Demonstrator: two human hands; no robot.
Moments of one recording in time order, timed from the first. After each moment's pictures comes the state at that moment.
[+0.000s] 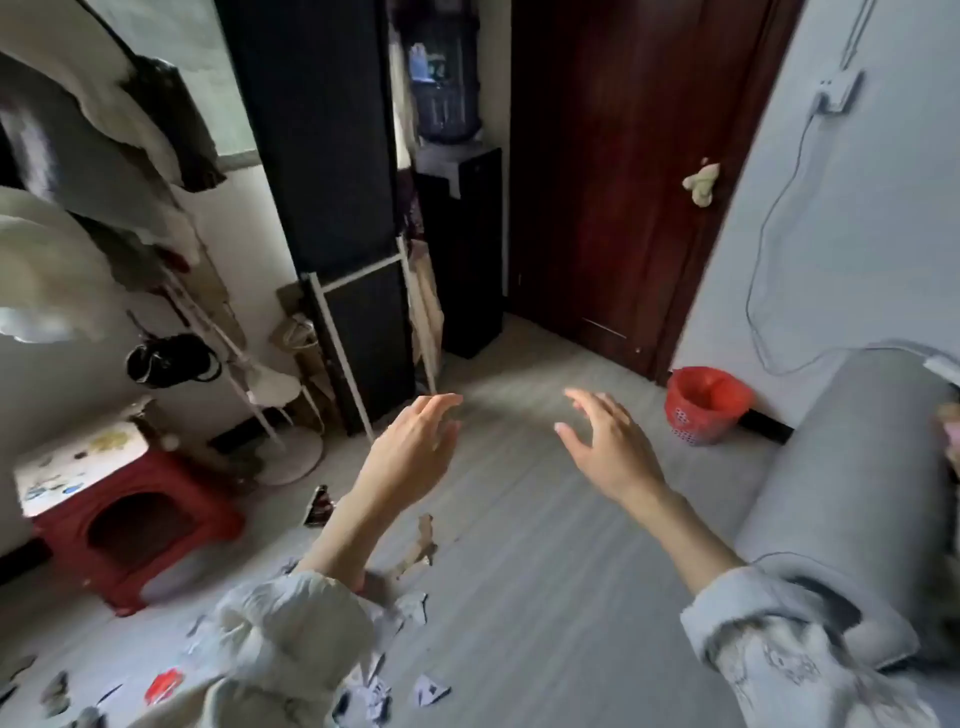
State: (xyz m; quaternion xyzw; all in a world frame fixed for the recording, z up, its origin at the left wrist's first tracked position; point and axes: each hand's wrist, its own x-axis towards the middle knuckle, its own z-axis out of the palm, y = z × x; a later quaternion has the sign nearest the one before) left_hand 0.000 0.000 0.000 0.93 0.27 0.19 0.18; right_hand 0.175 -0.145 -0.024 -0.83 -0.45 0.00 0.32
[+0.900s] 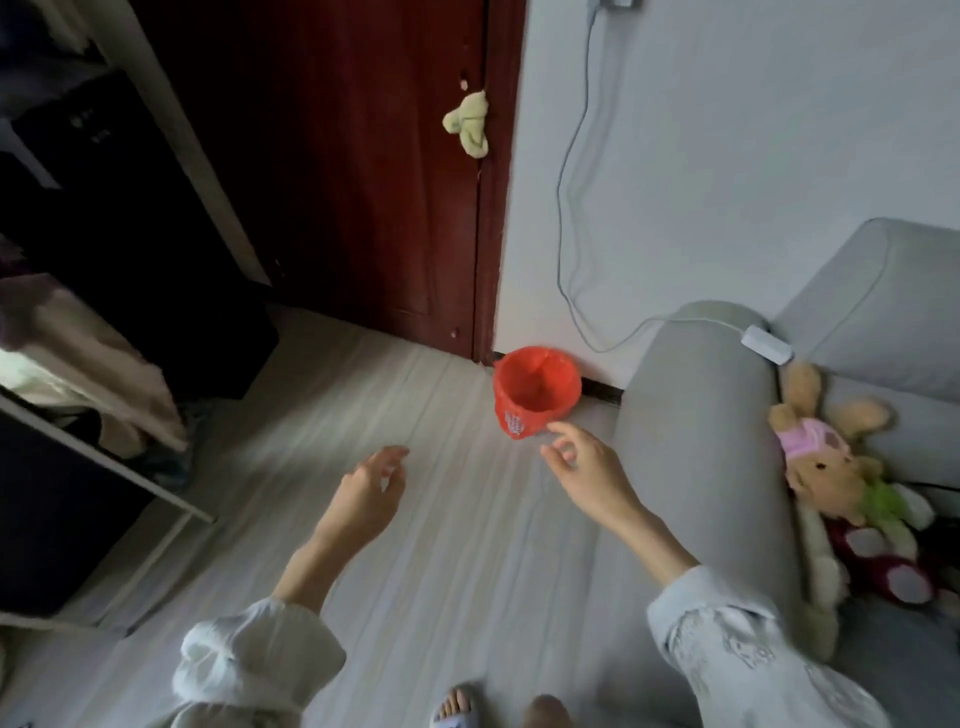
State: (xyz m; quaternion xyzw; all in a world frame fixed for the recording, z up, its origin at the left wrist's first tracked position) left_hand 0.588 0.072 -0.136 0.90 0.22 0.00 0.36; right_hand 0.698 -0.155 -0.112 -0.91 -0.13 0.15 0.36
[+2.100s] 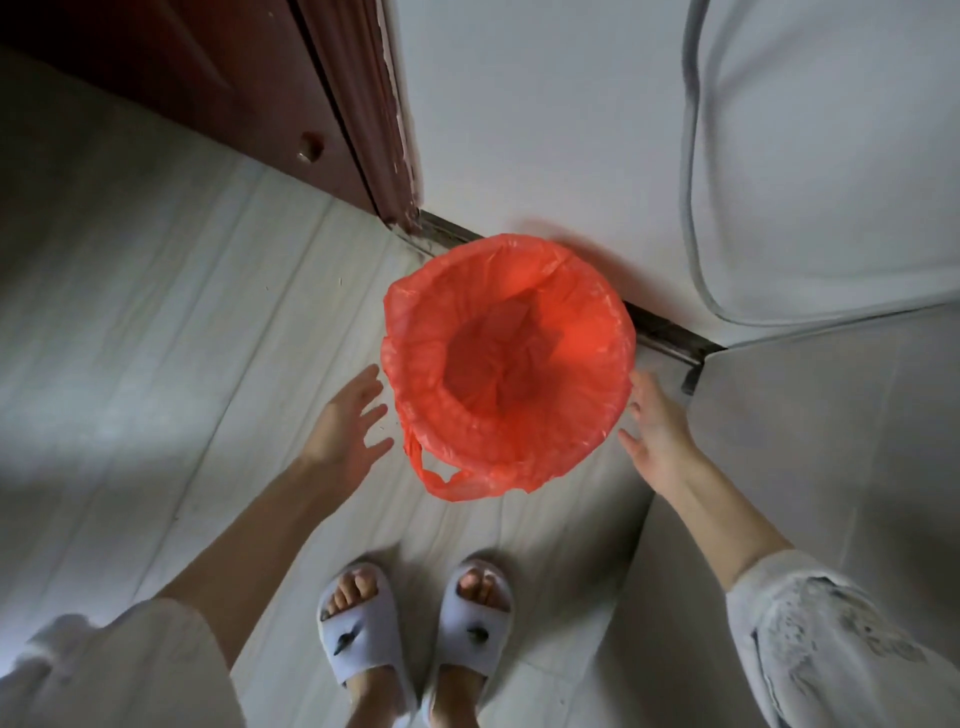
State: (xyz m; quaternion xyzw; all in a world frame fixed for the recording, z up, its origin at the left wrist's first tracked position) left_hand 1.187 0.082 -0.670 0.44 0.53 -0.13 0.72; right_hand 1.302 -0.160 -0.681 -0.69 0.35 0.35 0.52
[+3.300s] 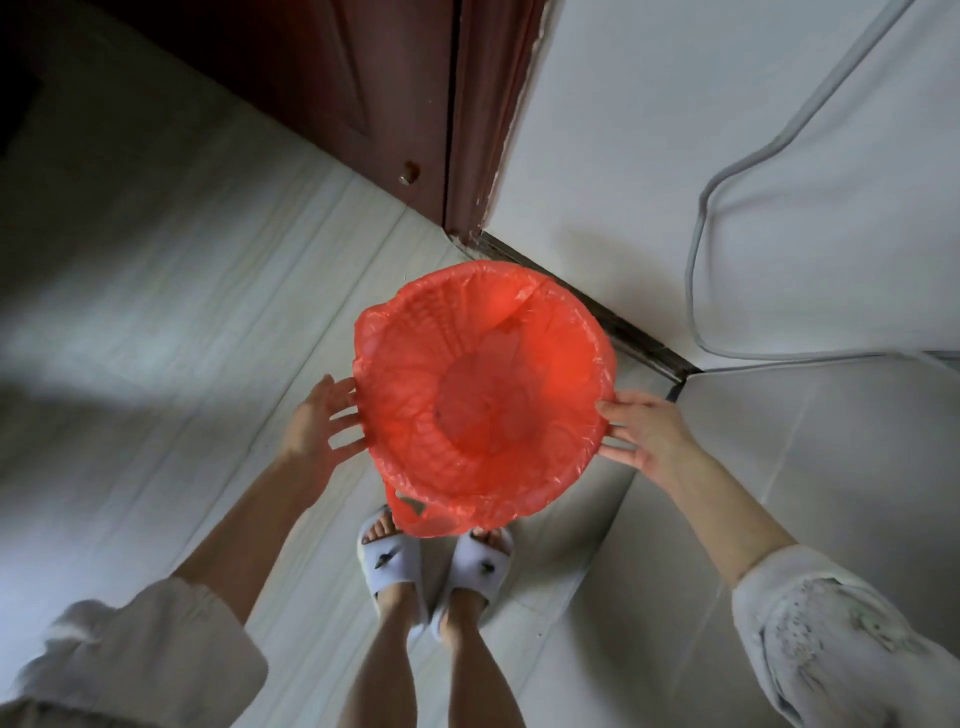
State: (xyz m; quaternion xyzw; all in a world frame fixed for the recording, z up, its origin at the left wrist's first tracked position) left_hand 1.116 0.152 -0.608 0.40 0.58 -0.10 0.70; right_hand 1.278 -0.108 -0.579 -0.73 0.32 0.40 0.44
